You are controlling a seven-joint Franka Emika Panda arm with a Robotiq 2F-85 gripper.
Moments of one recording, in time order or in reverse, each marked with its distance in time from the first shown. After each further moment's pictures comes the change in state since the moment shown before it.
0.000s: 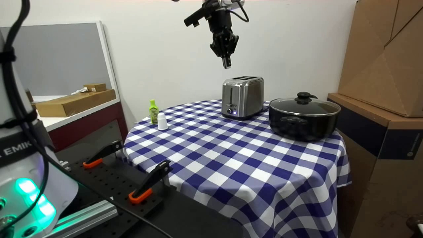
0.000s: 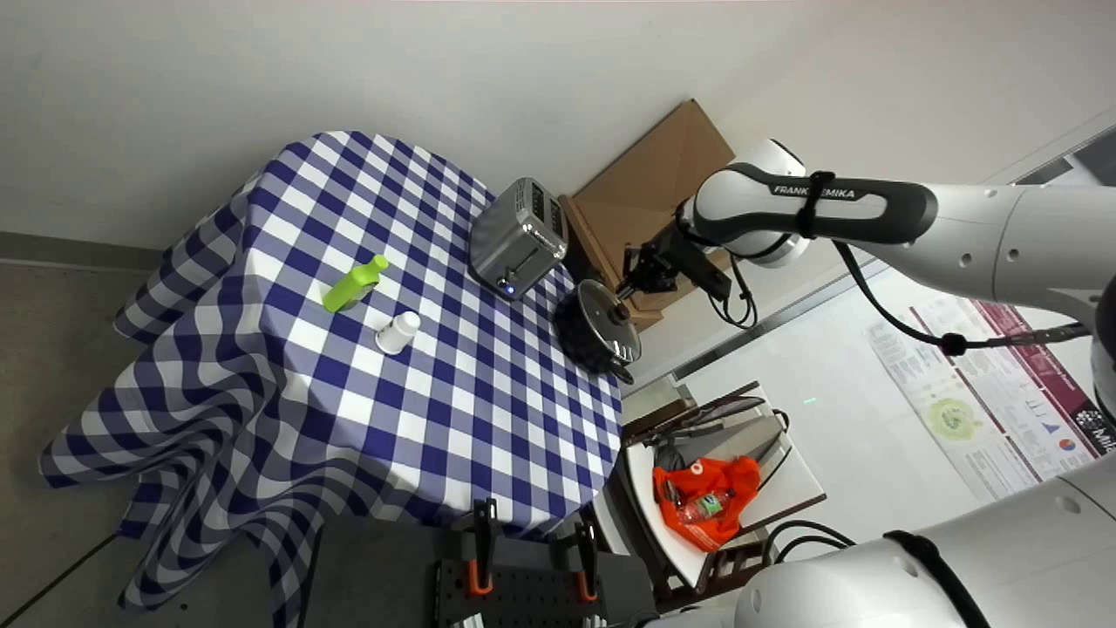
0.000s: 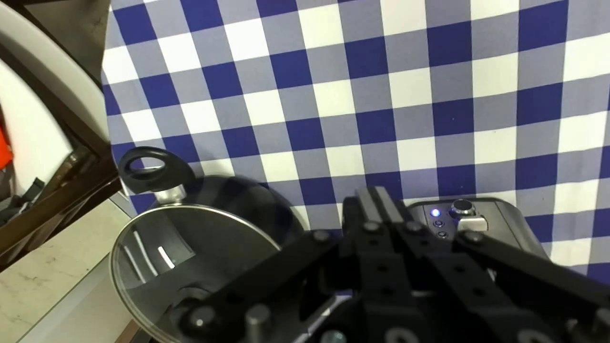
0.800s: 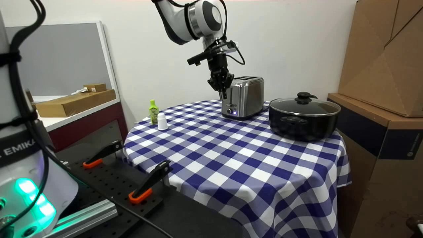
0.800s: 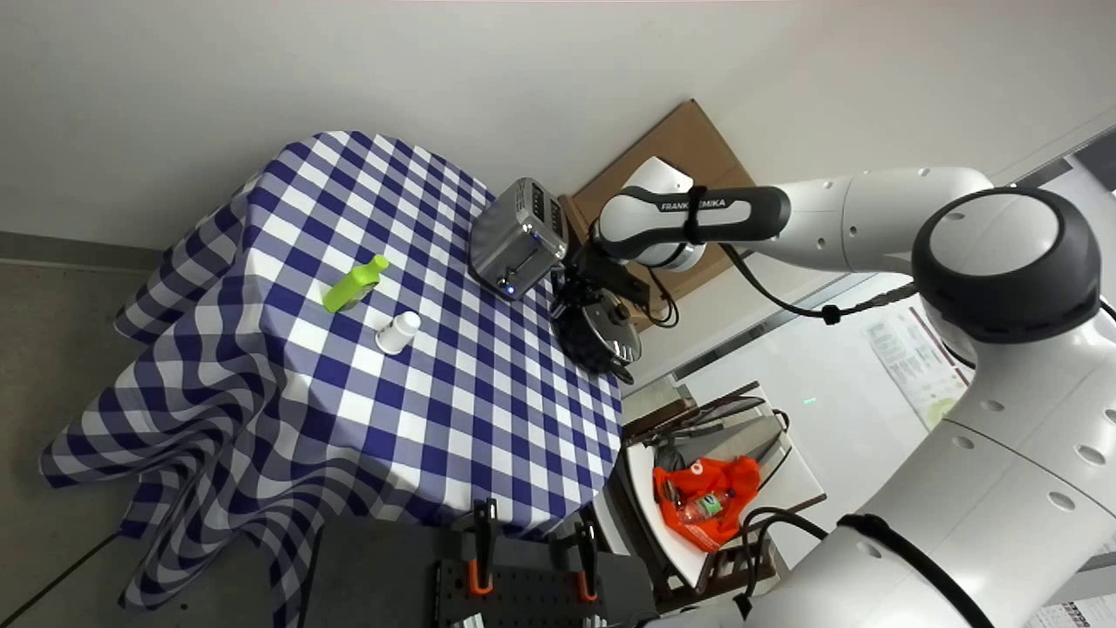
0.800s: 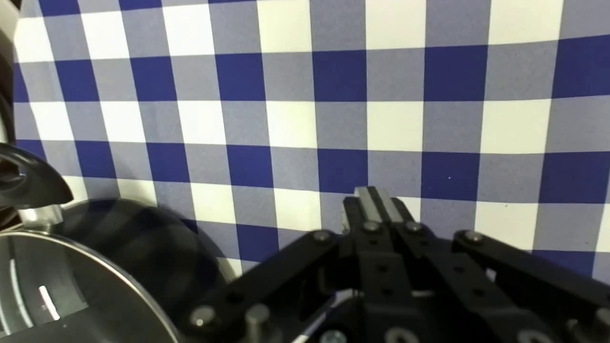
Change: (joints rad) arm 0.154 0.355 -0.083 0.173 -0.052 0.041 0.000
